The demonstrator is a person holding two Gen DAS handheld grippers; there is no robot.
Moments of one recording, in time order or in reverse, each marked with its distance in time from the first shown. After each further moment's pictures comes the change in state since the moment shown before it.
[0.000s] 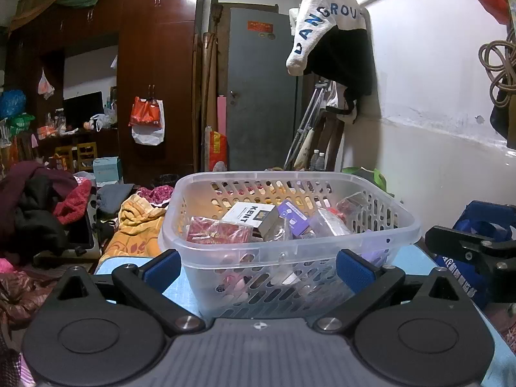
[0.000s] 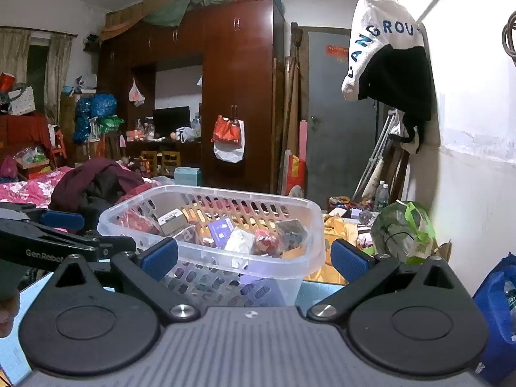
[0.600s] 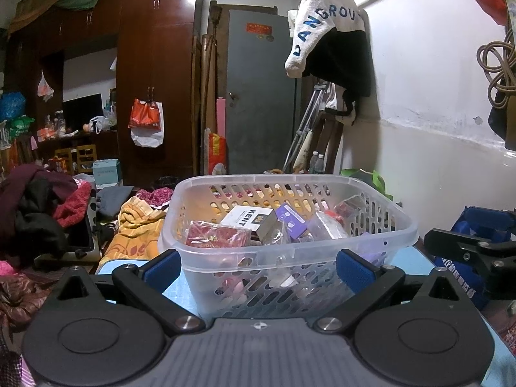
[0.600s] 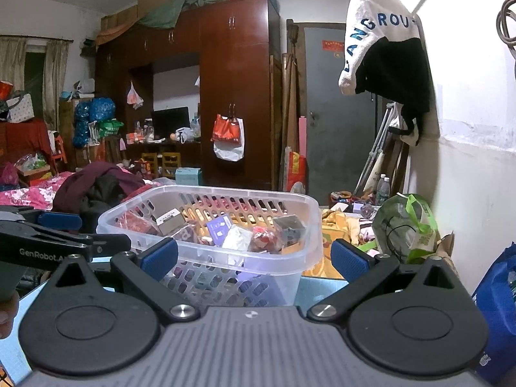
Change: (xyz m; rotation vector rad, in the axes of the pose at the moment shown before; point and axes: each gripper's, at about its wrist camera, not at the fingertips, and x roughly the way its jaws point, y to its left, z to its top) left arm -0.003 0.002 0.003 0.001 -0.006 -0.005; right arm -0.002 -0.007 -0.002 0.030 0.005 0.008
